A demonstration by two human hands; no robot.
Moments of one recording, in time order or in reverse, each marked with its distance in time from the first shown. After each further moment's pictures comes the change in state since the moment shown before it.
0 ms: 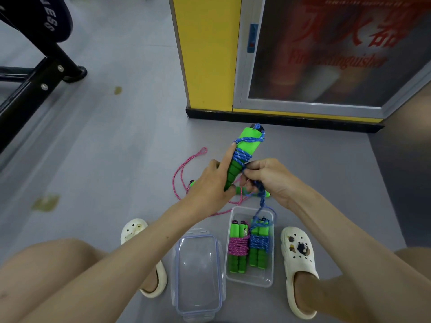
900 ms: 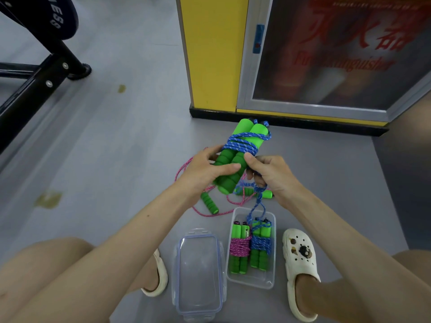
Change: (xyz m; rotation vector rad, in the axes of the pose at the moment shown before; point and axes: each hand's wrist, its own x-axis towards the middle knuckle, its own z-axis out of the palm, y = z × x) left_hand 0.006 0.003 -0.035 -0.944 0.072 -0.286; right_hand 0.010 0.001 0.005 0.060 0.142 -0.134
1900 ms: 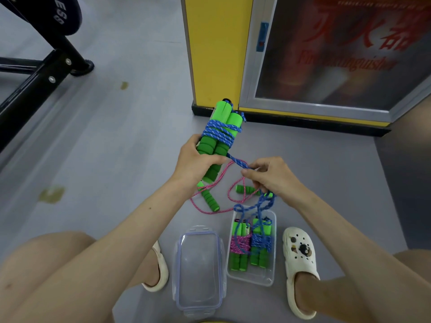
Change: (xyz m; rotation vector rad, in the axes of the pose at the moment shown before) left_hand -0.002 0.011 -0.011 0.051 0.257 0.034; right_hand -0.005 0.002 -0.005 -0.363 -0.071 -0.034
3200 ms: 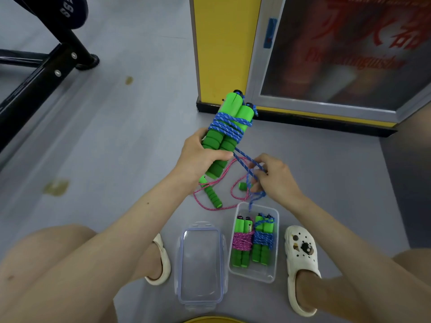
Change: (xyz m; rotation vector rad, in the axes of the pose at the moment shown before) left_hand -0.007 0.006 -0.009 -0.038 -0.057 -0.006; right_hand -0.002 0.008 0.017 -0.178 0.139 -0.051
